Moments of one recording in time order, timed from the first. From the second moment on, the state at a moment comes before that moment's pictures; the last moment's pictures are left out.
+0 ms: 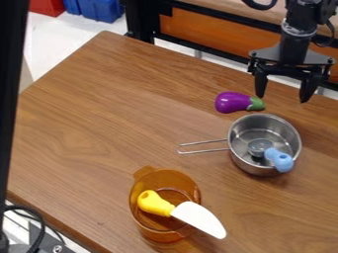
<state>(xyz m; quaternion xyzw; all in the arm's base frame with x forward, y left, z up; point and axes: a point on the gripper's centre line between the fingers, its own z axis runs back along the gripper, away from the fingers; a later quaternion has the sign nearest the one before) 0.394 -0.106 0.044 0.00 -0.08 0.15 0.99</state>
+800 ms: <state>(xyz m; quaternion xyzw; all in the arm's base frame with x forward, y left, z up) 0.367 -0.059 0.033 -0.01 -0.04 0.06 1.00</state>
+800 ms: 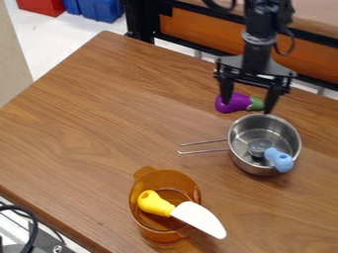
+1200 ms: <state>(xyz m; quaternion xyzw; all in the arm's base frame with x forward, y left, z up) 0.366 -0.046 0.032 -0.03 -0.05 0.02 1.00</state>
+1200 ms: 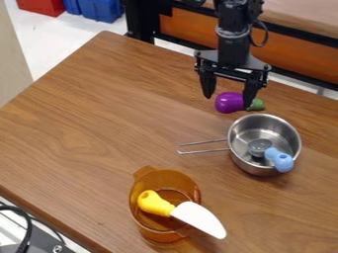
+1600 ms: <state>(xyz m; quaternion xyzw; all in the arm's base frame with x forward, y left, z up) 0.360 -0.052 0.017 -0.05 -0.05 -0.02 1.00</state>
